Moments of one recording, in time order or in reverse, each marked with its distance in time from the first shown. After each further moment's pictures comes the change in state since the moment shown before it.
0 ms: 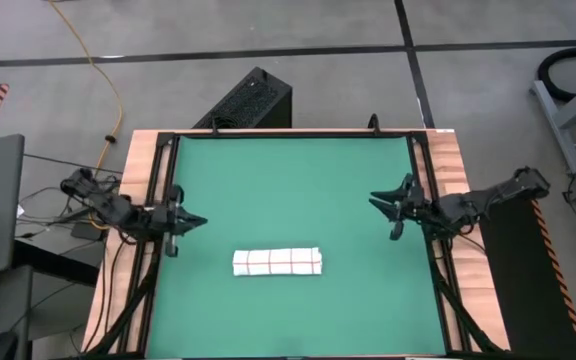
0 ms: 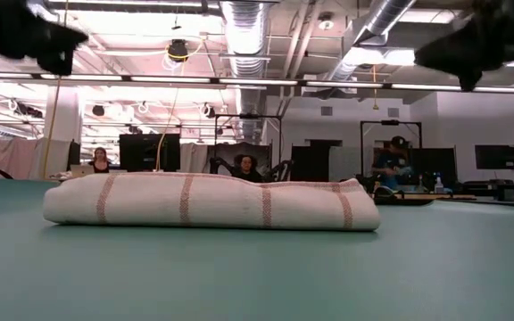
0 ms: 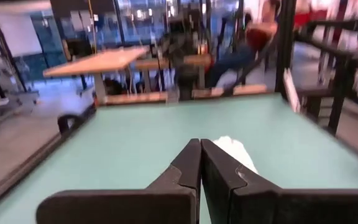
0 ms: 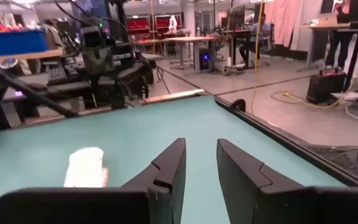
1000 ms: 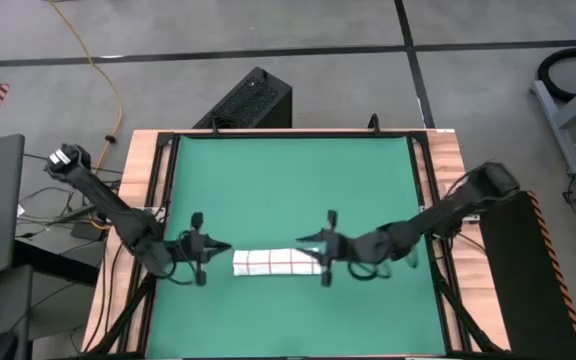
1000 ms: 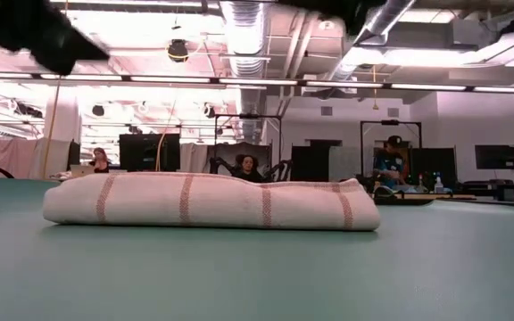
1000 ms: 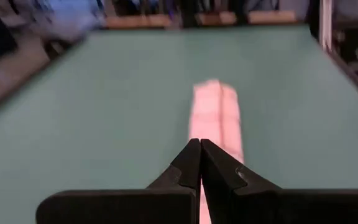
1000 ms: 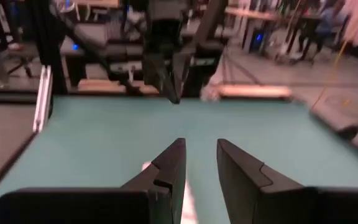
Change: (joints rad) left arm -0.168 0.971 0.213 0.249 -0.231 -0.408; right arm 0.075 1.183 0.590 0.477 -0.140 -0.079
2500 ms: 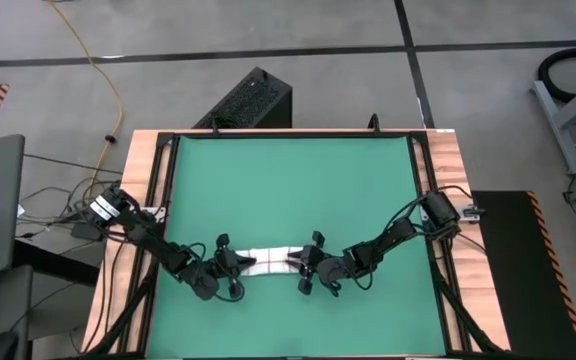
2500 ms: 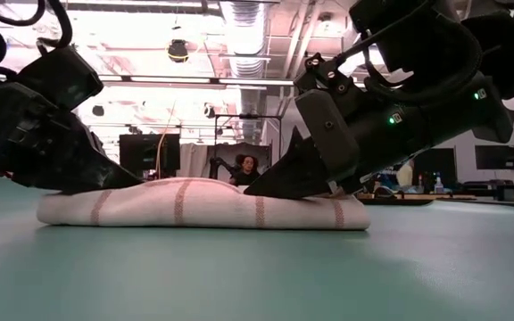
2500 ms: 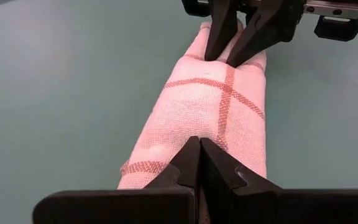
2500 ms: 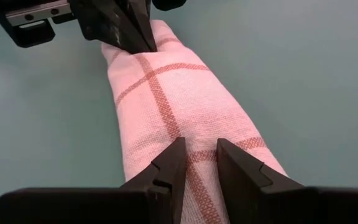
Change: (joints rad) left arm 0.077 0.837 0.002 0.462 0.018 -0.375; right arm -0.023 0.501 0.004 0.111 0.013 0.394
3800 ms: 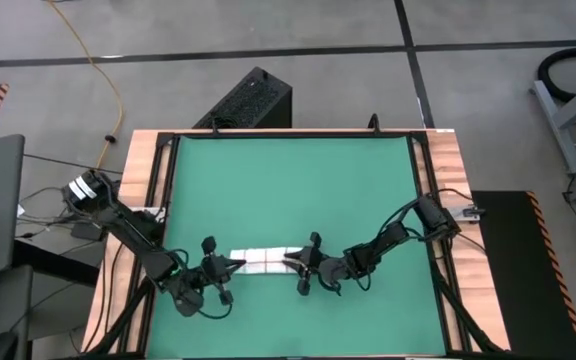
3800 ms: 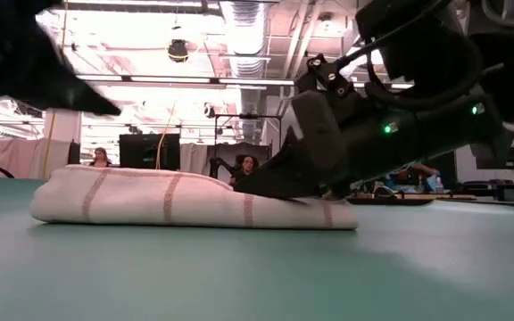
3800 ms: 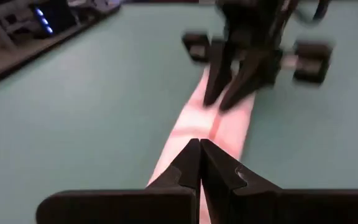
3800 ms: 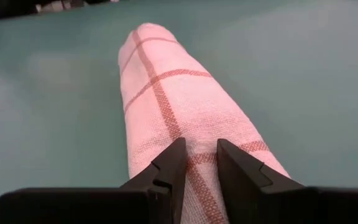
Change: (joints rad) left arm -0.150 -0.301 0.176 -0.388 -0.263 0.080; right arm -0.002 0.075 -0.006 0.253 0.015 -0.070
